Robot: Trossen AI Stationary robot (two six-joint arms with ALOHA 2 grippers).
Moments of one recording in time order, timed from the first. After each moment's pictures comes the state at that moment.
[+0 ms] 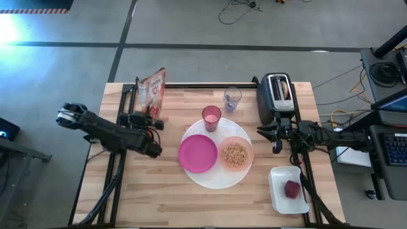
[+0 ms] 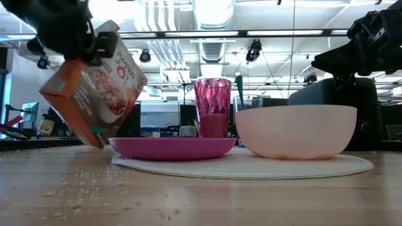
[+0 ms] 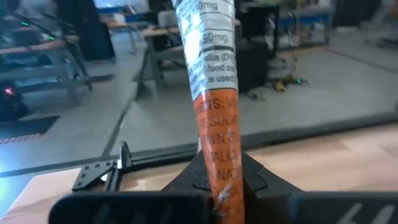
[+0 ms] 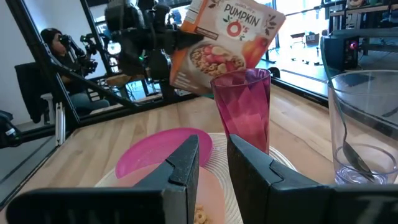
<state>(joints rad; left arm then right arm) -0.26 1.37 0.81 -1.57 -1.36 -2.09 -0.05 0.05 0.02 -0.01 0.08 0.21</state>
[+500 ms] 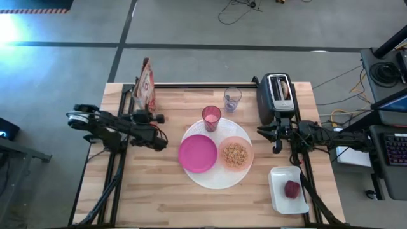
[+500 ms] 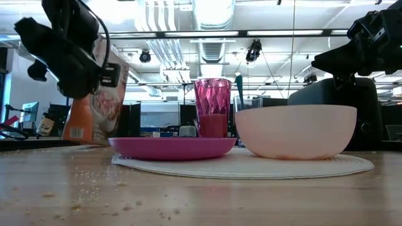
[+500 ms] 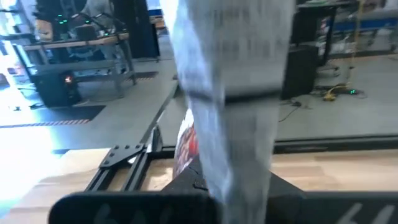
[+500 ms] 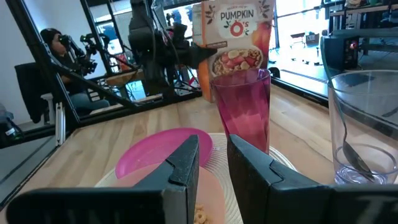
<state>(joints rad) -0.07 1.54 0.69 -1.43 -1.39 -2.24 -0.05 0.05 0.02 -0.01 0.08 0.21</state>
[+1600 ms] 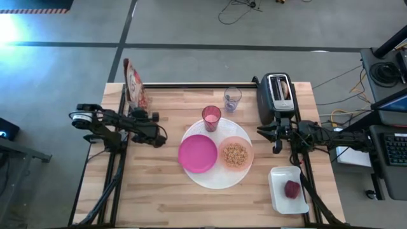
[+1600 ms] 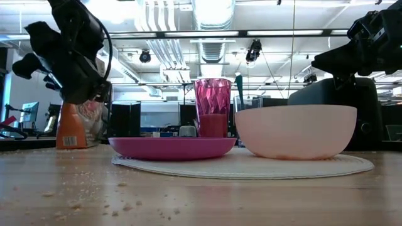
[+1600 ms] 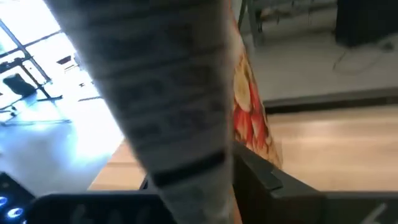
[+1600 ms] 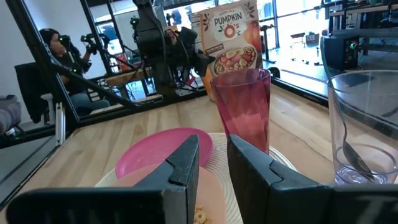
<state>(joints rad) 0.01 1.57 0.69 -1.51 -1.14 -2.17 -0.05 0.05 0.02 -0.01 0.08 0.21</state>
